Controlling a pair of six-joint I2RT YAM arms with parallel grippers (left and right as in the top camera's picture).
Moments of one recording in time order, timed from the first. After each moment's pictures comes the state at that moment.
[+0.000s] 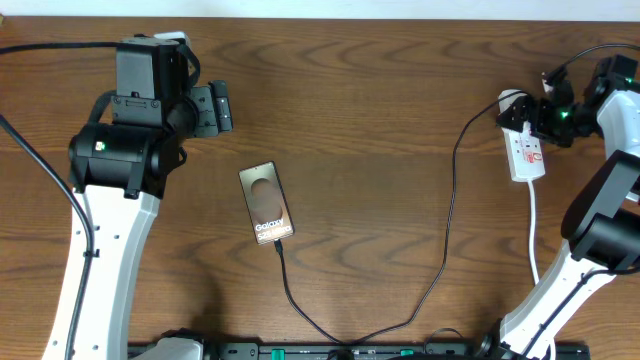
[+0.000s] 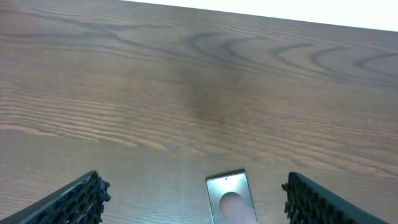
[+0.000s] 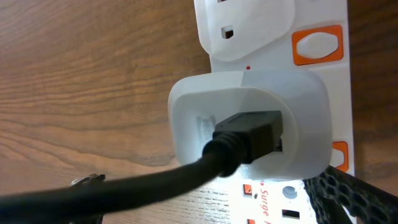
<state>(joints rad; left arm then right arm) -0.13 1.37 1.53 -0.96 -0.11 -0.19 -0.41 2.22 1.76 -0.95 -0.52 -0.22</state>
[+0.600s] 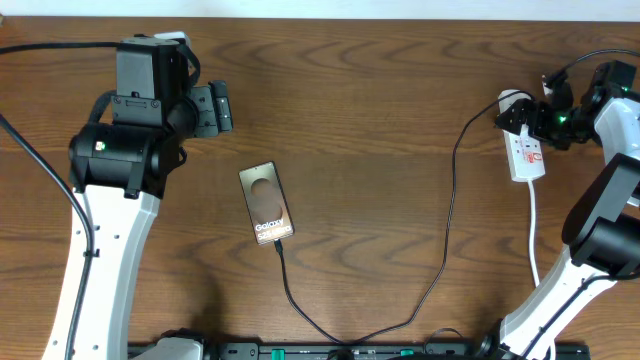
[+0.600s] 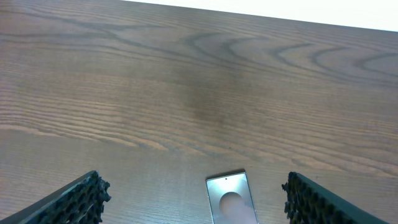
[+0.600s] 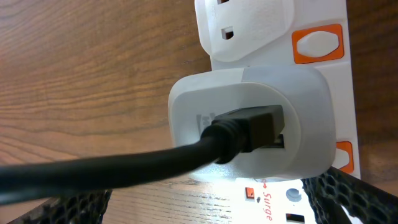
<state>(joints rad) -0.13 1.37 1.53 -0.96 -0.11 -0.19 -0.41 2.18 1.67 -0.85 -0.54 -0.19</state>
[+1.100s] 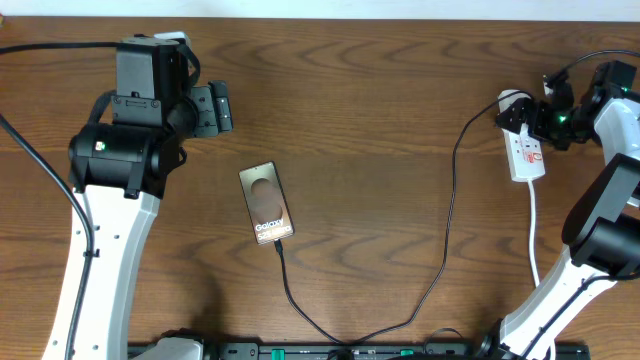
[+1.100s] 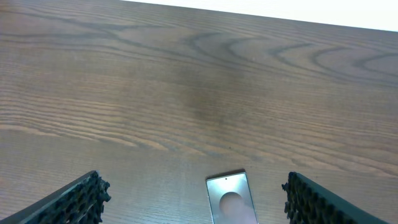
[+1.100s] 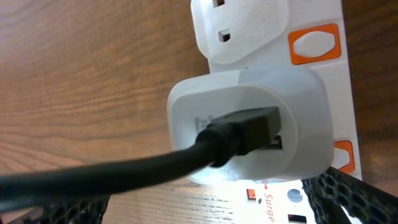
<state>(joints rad) -0.13 1.37 1.53 -0.96 -0.11 -0.19 -0.41 2.18 1.67 -0.84 -0.54 -0.14</state>
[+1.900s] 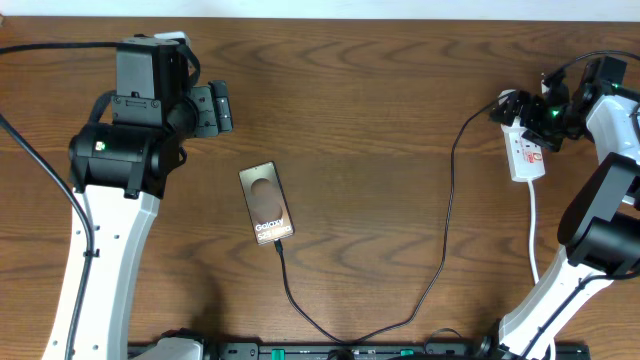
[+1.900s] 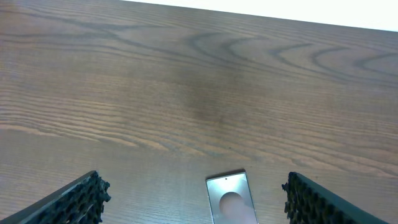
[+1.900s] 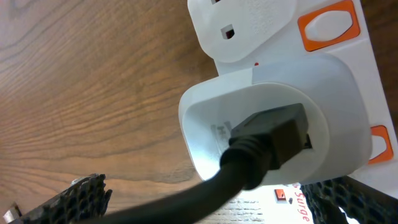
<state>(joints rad) -0.13 1.37 1.53 -0.96 -0.11 -0.19 -0.38 2.17 1.67 -0.83 -0.51 0.03</state>
